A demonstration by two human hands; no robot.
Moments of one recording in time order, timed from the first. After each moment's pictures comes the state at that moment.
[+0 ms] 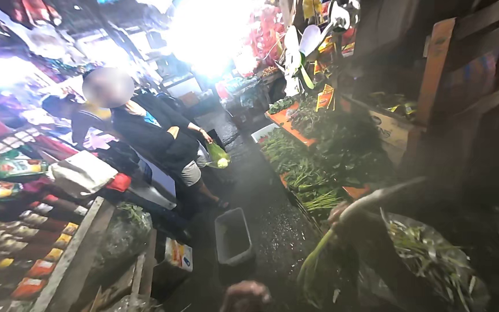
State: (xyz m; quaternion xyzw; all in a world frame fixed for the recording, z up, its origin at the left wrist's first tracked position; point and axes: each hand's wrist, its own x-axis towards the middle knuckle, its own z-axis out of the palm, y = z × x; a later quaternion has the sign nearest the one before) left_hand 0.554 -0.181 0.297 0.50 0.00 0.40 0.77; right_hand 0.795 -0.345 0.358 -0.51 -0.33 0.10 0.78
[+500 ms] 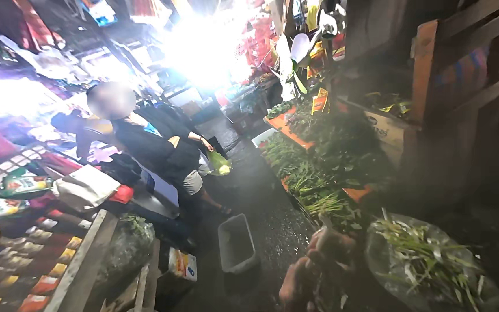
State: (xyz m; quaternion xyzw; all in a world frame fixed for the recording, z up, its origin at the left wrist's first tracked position) left_hand 0.649 -0.248 0.277 0.81 0.13 0.38 0.42; right_hand 0.777 -0.328 0.304 -0.49 -0.41 0.08 0.77
